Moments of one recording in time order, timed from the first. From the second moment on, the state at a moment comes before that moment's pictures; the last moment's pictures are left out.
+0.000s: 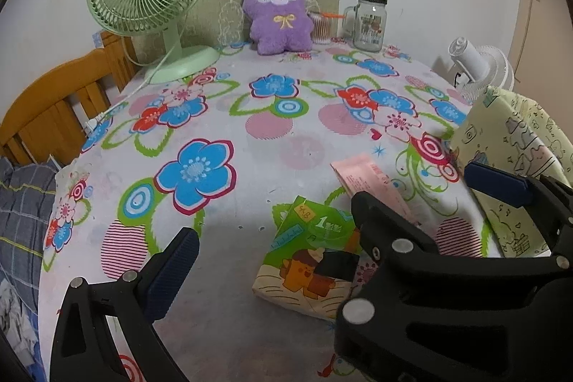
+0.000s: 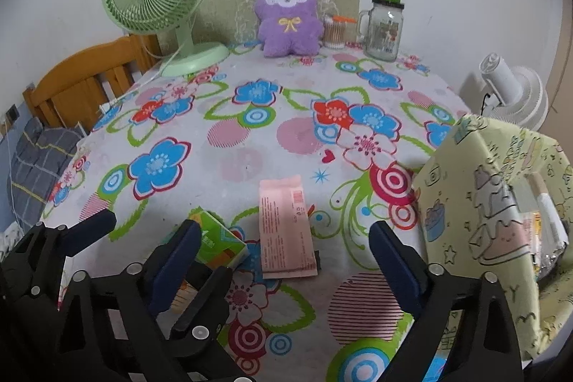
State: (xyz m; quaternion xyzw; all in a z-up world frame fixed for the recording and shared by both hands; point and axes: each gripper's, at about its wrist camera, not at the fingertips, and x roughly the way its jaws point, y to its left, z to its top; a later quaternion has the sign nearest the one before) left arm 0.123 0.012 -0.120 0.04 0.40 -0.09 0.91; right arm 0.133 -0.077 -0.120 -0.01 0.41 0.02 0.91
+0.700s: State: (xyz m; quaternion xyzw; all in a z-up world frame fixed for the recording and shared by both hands) left arm 0.144 0.006 -0.144 0.05 0.44 -0.09 0.89; right arm 0.162 -0.084 -0.146 0.02 0.44 0.03 0.89
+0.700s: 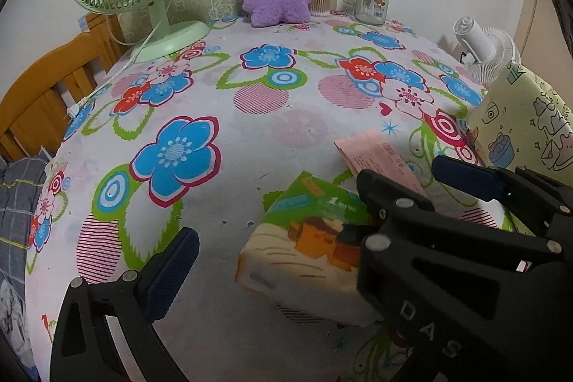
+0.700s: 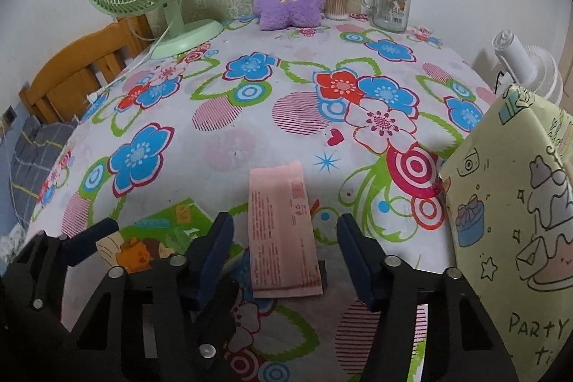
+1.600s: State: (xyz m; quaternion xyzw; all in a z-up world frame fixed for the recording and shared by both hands) left arm 0.143 0.002 -0.144 0.05 0.44 -0.11 0.89; right arm 0.158 -0.085 -0.145 0.00 0.44 0.04 0.90
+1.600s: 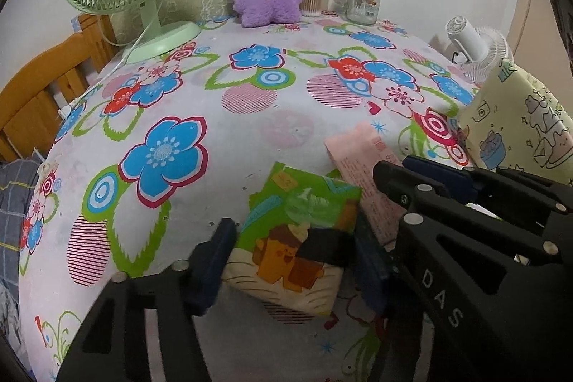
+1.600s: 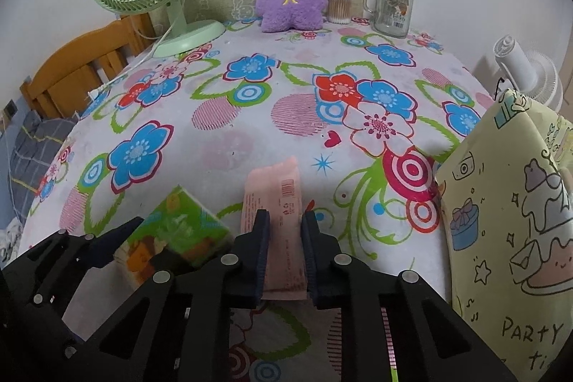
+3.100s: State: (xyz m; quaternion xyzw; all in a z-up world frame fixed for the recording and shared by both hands) left arm 0.114 0.005 -0.114 0.04 0.41 -0.09 0.91; right arm 0.132 -0.081 -0.120 0.00 0.43 0.04 0.90
